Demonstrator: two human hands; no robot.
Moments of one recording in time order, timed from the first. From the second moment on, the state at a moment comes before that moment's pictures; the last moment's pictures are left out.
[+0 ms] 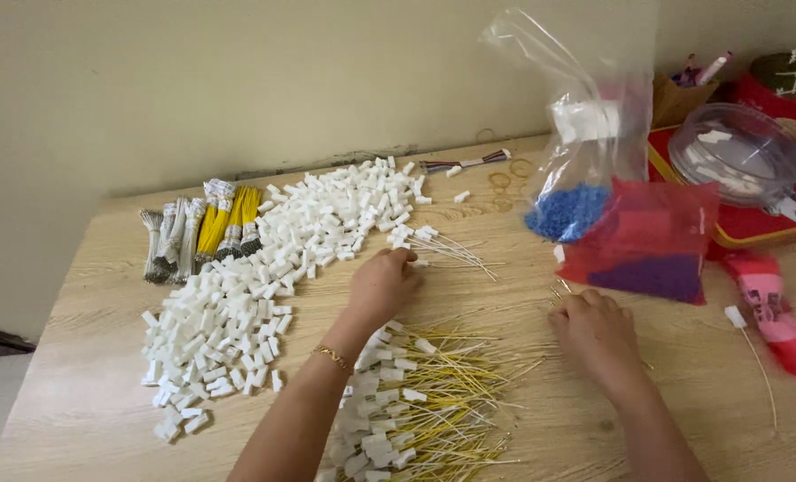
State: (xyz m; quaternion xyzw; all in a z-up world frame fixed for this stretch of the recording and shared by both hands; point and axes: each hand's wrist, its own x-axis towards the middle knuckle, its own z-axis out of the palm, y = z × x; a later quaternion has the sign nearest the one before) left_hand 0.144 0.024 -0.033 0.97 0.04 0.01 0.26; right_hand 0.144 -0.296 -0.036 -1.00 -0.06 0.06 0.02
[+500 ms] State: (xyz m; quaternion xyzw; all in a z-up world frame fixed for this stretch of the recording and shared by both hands) left_hand 0.108 0.020 -0.010 0.90 0.04 0.10 0.43; right_hand 0.099 -0.270 0.028 -0.87 -0.14 -0.08 0.46
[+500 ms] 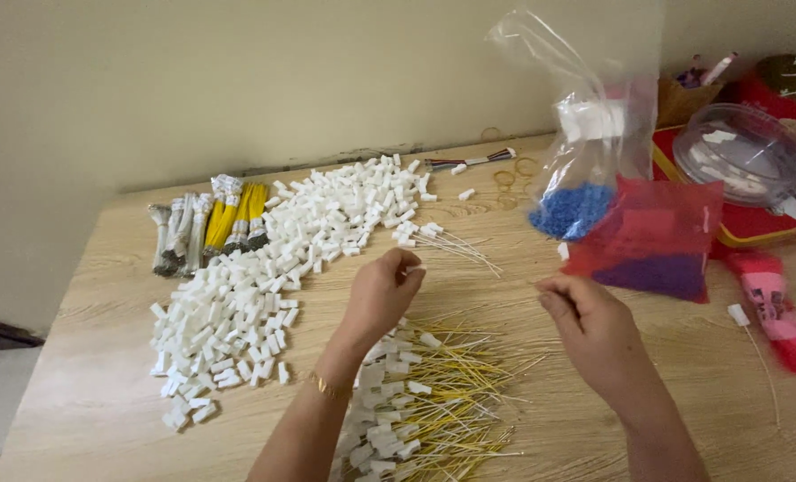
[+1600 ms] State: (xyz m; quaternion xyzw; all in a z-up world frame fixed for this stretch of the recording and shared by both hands) left_hand 0.005 0.008 -0.004 0.55 0.03 -0.04 0.84; right_hand 0.044 -0.194 0.073 -0.88 -0.30 -0.07 0.35
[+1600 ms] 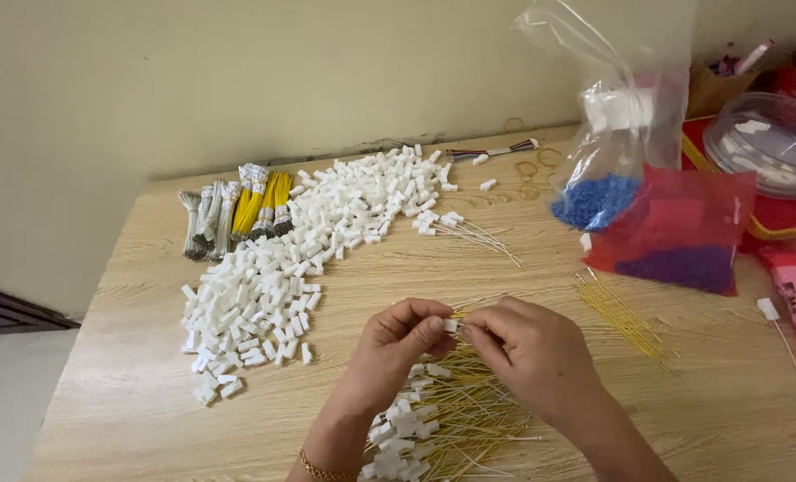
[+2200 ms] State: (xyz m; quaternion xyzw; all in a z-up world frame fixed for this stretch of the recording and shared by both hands) left_hand 0.007 0.006 -0.001 0.55 0.03 -0.03 0.84; right_hand 0.043 -0.185 0.060 -0.86 -0.26 0.01 0.43
